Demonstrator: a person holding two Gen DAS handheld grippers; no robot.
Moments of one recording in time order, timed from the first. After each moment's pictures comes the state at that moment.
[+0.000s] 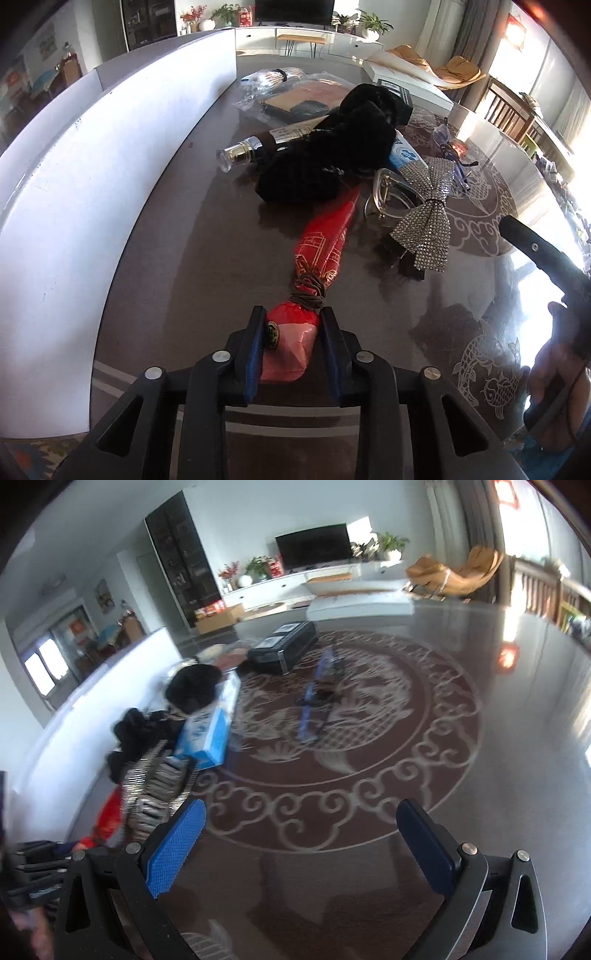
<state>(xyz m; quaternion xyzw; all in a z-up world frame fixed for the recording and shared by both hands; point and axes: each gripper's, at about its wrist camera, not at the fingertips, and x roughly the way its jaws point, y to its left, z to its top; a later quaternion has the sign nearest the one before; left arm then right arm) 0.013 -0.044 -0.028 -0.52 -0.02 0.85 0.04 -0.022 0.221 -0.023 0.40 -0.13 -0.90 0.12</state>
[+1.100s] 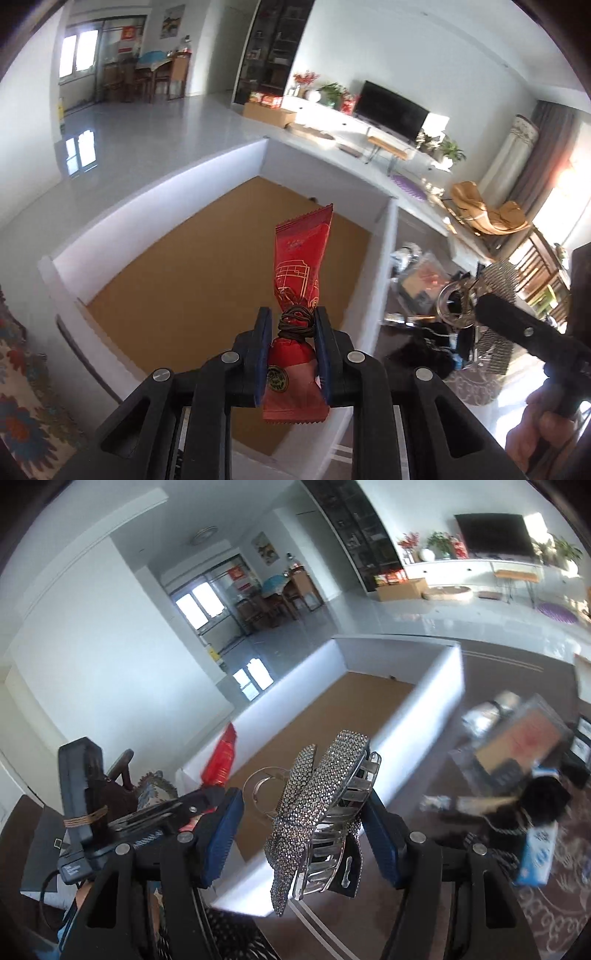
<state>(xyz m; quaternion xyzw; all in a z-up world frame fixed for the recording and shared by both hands) 0.026 -0.265 0.095 -0.39 -0.17 0.90 -0.10 -0.050 -0.047 0.117 0.39 -0.07 -0.81 0.43</state>
